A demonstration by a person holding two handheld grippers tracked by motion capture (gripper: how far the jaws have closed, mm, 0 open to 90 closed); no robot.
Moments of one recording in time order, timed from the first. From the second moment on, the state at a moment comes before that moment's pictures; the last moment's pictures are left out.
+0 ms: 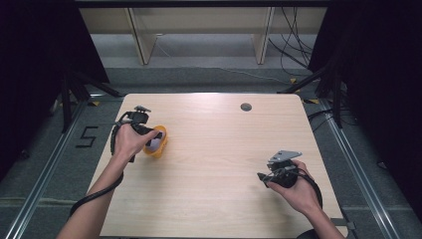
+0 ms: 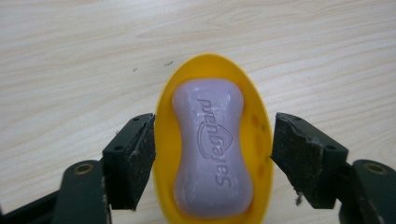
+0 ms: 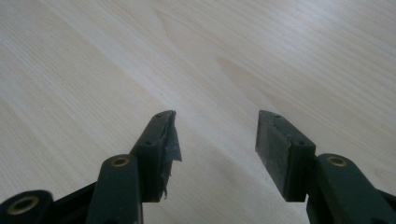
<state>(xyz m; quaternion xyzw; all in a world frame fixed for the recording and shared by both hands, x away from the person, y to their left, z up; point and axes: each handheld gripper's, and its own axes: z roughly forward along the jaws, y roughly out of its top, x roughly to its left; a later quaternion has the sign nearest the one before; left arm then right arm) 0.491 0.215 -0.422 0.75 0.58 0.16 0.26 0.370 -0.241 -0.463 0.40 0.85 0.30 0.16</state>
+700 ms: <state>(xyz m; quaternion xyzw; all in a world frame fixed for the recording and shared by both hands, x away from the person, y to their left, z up) 0.412 0.236 -0.421 0.77 0.53 0.18 0.31 0.370 -0.241 -0.463 0.40 0.85 0.30 0.16</state>
